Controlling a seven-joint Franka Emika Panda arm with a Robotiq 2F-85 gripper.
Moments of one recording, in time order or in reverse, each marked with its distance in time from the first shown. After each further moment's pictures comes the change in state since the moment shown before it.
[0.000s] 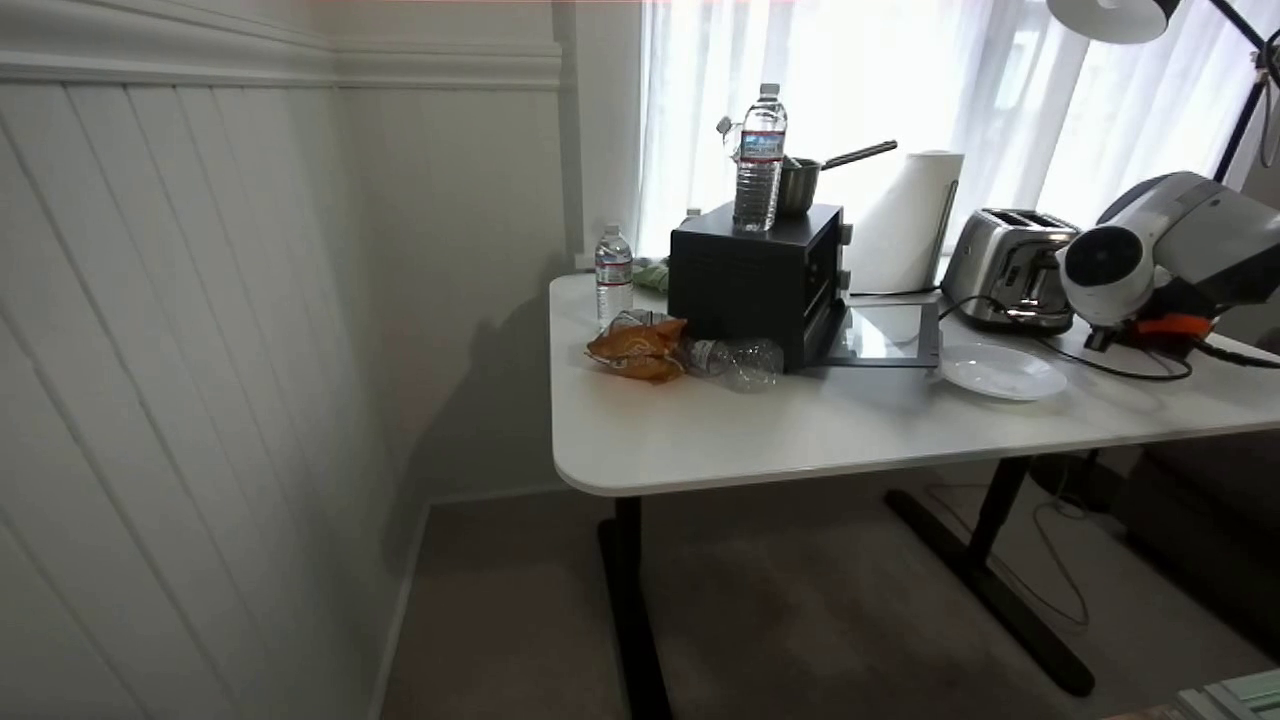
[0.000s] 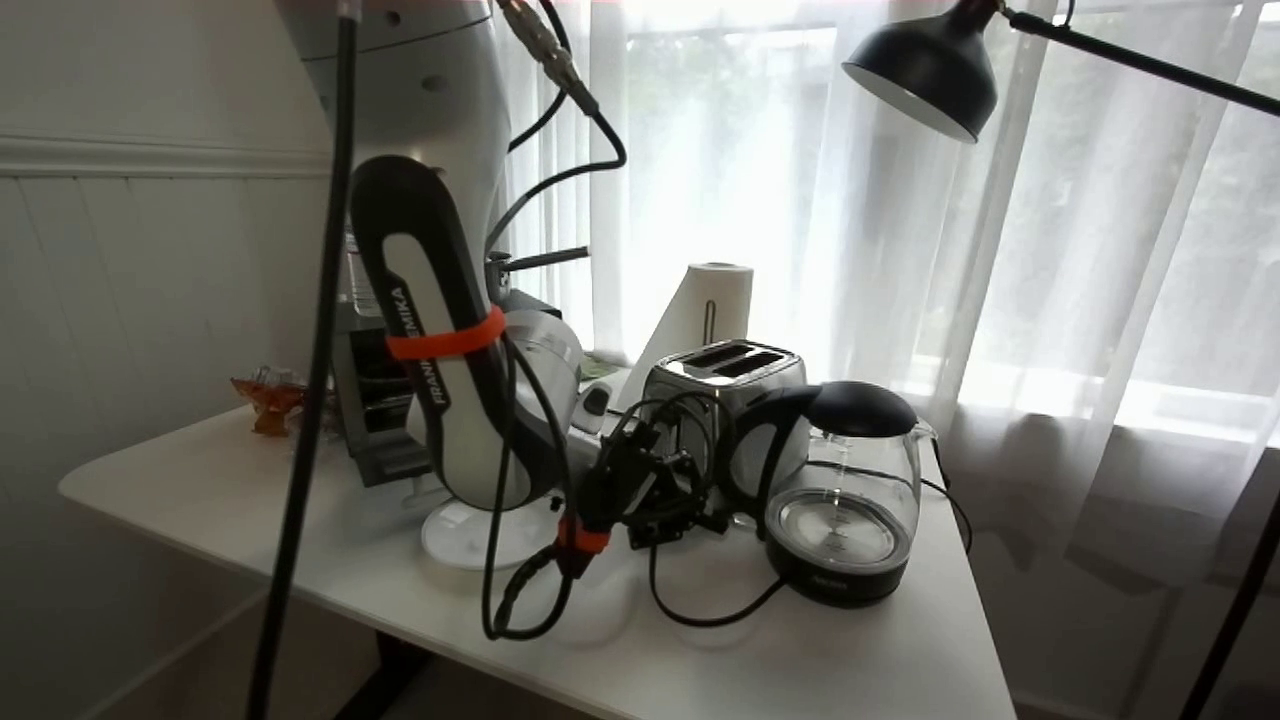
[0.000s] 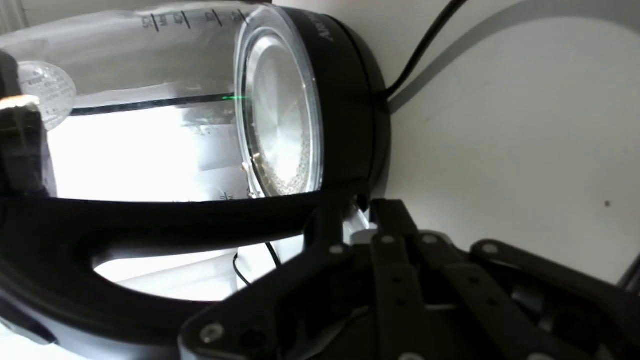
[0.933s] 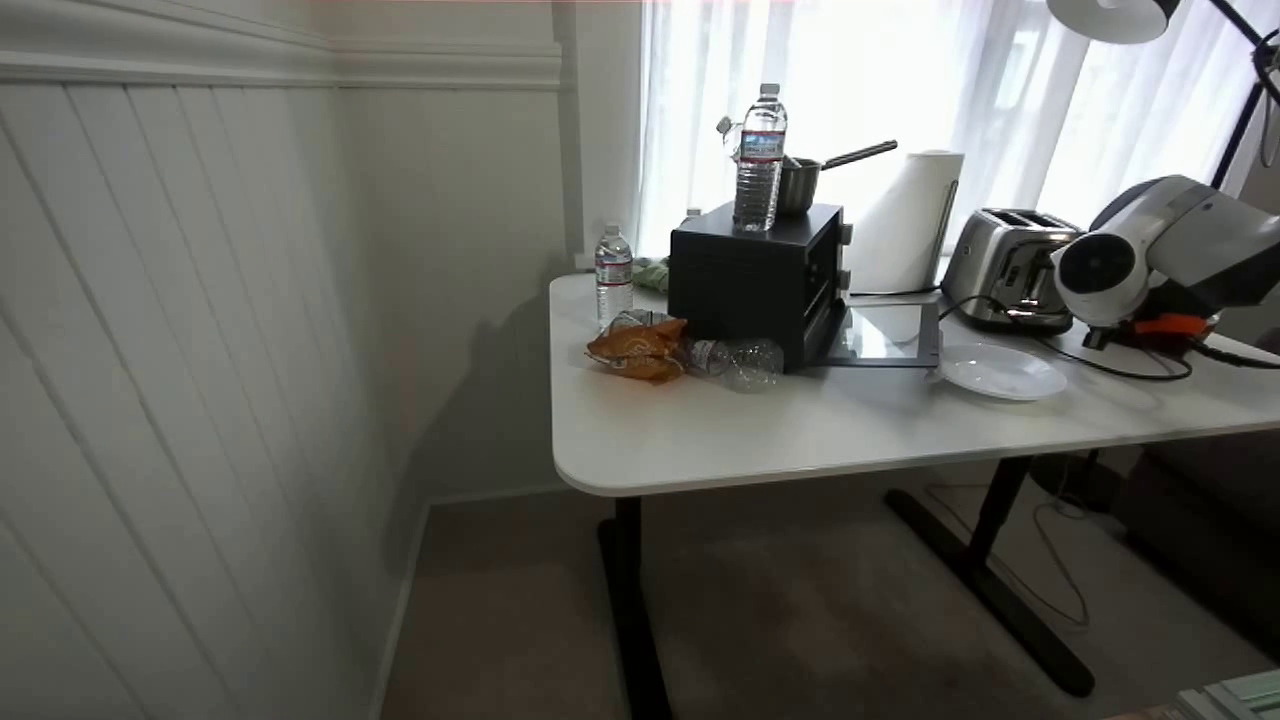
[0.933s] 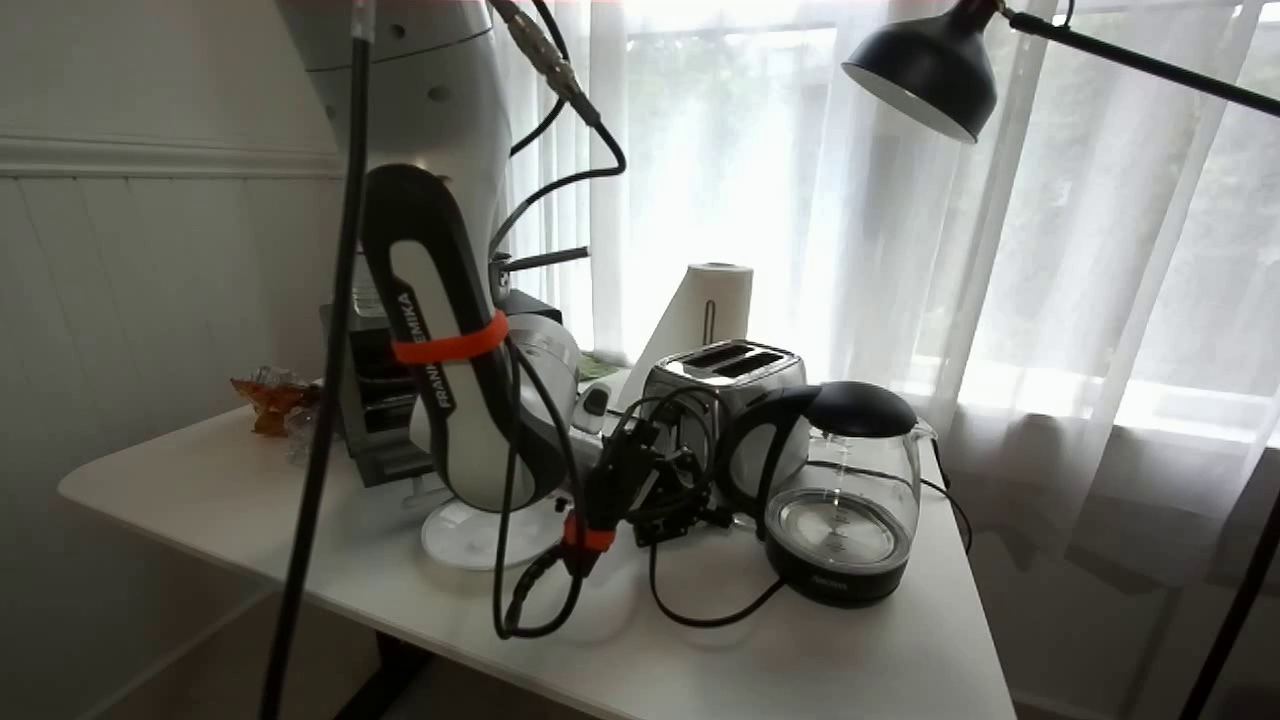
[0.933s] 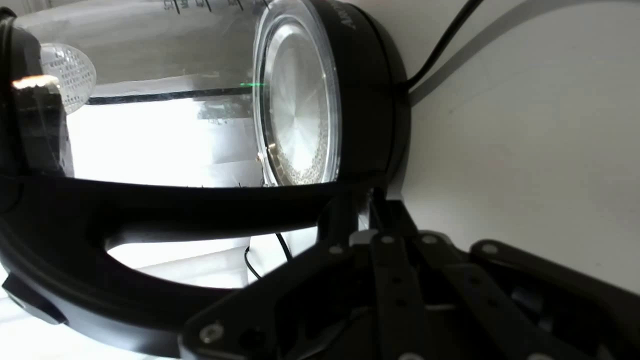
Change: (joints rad) arm 0.006 0.020 0.002 0.018 -0.021 -0.038 0.000
